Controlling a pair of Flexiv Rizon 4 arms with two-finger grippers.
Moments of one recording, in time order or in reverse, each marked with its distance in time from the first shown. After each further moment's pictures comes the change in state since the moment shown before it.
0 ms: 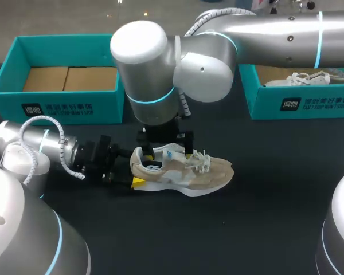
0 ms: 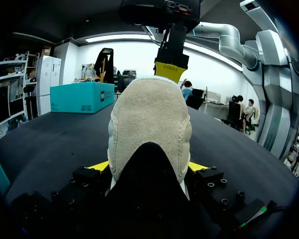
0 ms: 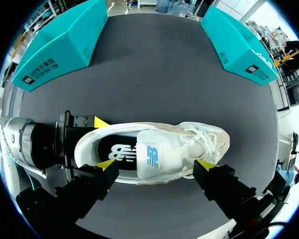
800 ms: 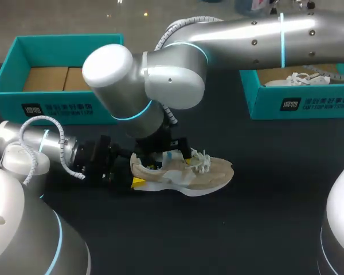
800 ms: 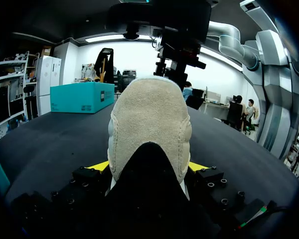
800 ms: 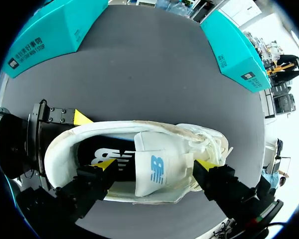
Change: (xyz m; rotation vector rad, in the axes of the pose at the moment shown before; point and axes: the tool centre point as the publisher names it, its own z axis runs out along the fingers) left arm 0.000 0.000 0.000 0.000 0.000 0.000; right arm -0.002 0.000 0.034 -0.002 -0.176 -0.054
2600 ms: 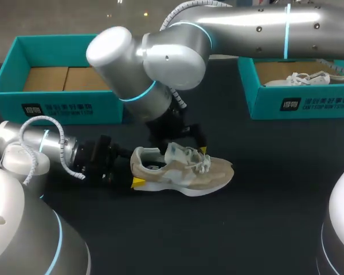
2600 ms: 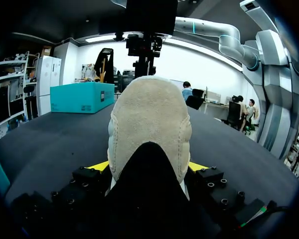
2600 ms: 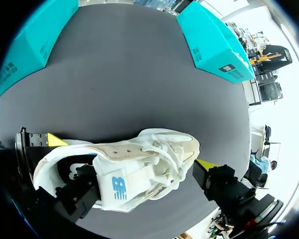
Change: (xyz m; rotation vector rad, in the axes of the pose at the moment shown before) left arm 0.000 0.000 0.000 0.000 -0.001 0.000; right arm -0.052 0.018 -0.009 0.083 -0.121 0.093
